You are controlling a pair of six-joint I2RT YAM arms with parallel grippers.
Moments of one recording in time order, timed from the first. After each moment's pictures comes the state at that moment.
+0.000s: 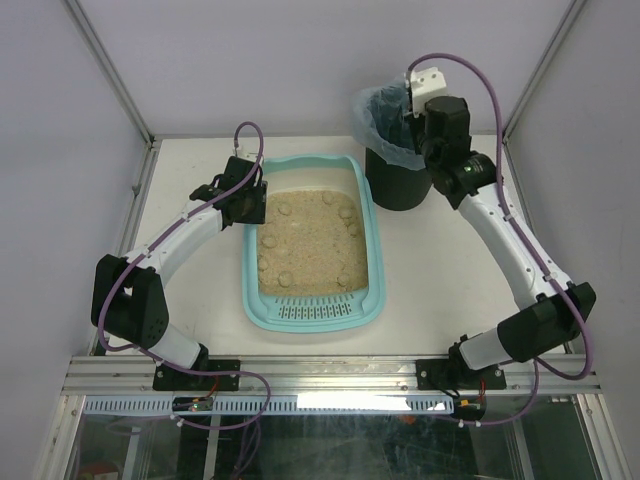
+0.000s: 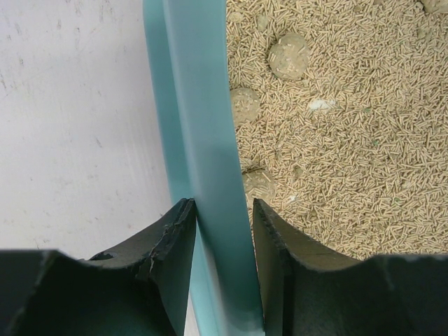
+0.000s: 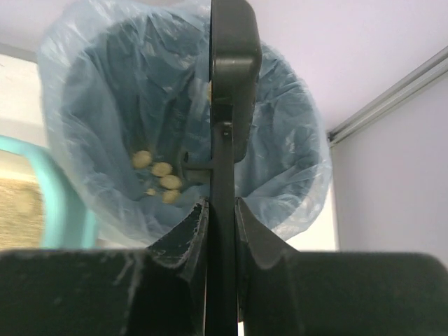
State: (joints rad) left arm -0.40 1.54 1.20 -0.55 -0.16 -0.23; right arm 0.38 1.46 1.61 -0.45 0.37 -0.16
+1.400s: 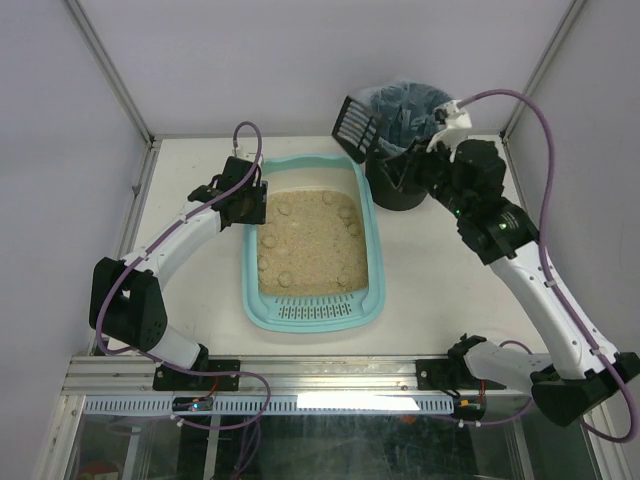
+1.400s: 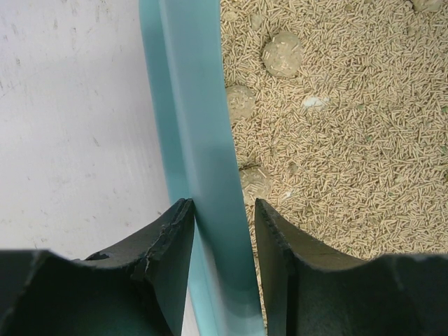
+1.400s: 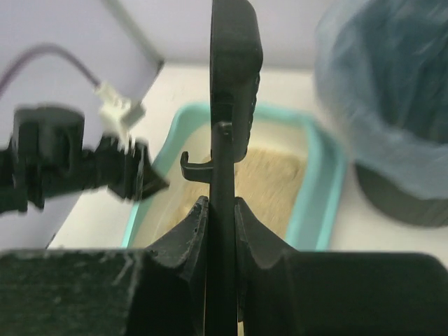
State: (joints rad) left arm -0.40 1.52 1.19 -0.55 -0.15 -0.23; right arm 0.47 1.08 1.35 -0.37 -0.04 0.34
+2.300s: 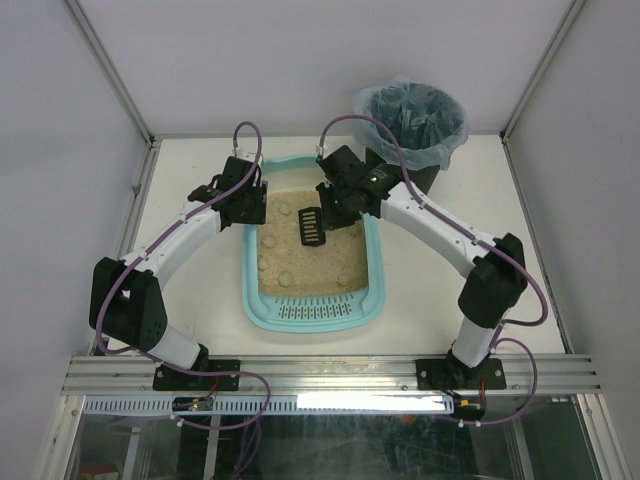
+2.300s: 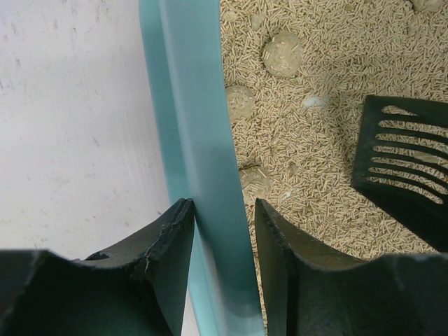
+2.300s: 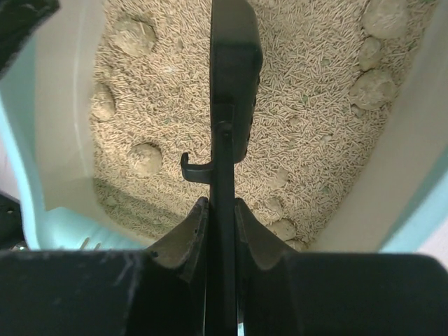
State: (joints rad) left arm -0.40 1.52 1.19 -0.55 -0.15 -0.23; right arm 0.77 1.72 1.66 -0.90 0.00 0.42
